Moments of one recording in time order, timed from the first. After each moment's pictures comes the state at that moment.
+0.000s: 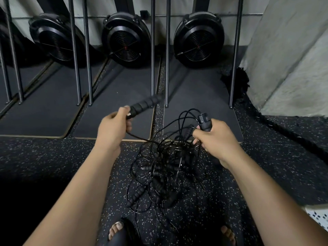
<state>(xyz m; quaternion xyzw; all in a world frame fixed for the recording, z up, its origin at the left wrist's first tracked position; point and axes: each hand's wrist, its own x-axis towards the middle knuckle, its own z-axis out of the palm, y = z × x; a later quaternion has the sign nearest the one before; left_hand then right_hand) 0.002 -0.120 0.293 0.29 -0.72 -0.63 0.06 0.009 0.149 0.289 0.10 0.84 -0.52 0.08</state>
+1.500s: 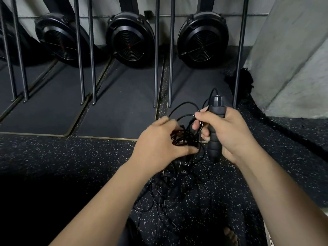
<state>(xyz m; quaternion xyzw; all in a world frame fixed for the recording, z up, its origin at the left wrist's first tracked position) 0.040 -0.052 0.297 -0.07 -0.94 -0.32 0.02 0.006 0.142 0.316 0.03 0.65 -0.75 0.08</state>
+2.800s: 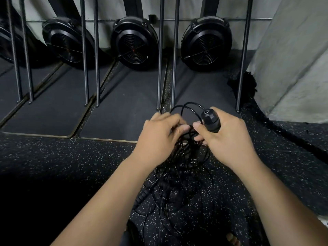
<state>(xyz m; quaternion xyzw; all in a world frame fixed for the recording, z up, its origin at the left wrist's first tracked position) 0.023 -0.064 0.296 -0.12 -0.92 -0.34 0.12 0.024 0.135 0.323 -0.07 0.88 -0.46 -0.06</state>
